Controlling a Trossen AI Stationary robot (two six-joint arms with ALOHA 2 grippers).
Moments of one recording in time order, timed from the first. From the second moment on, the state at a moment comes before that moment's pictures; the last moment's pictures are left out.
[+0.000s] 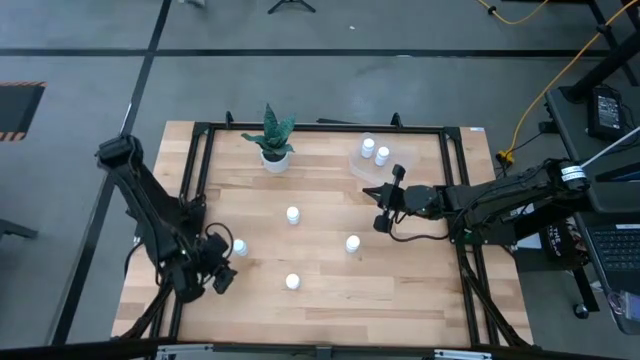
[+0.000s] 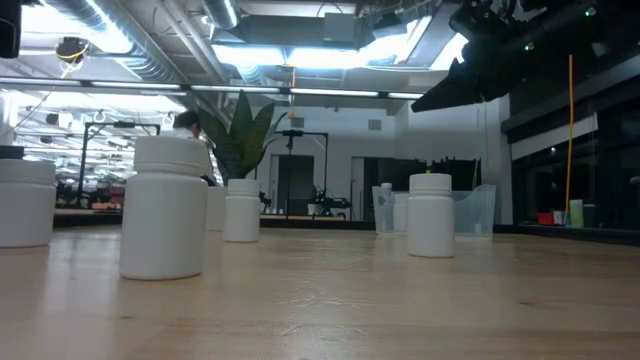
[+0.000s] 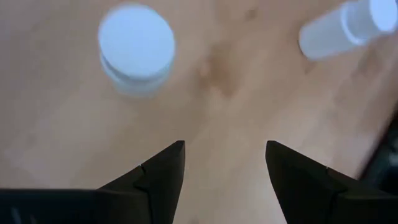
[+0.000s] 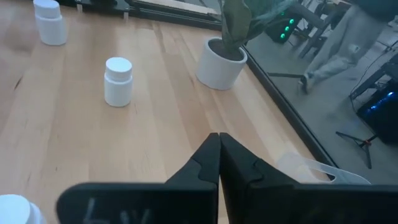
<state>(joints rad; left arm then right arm) -1.03 1.21 0.66 -0.72 -0.51 -1.84 0.12 1.12 0.53 0.17 0.52 -0.09</state>
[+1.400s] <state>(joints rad) -1.06 1.69 0.67 -0.71 -0.76 -2.03 0.12 1.12 0.53 0.14 0.52 -0.07</state>
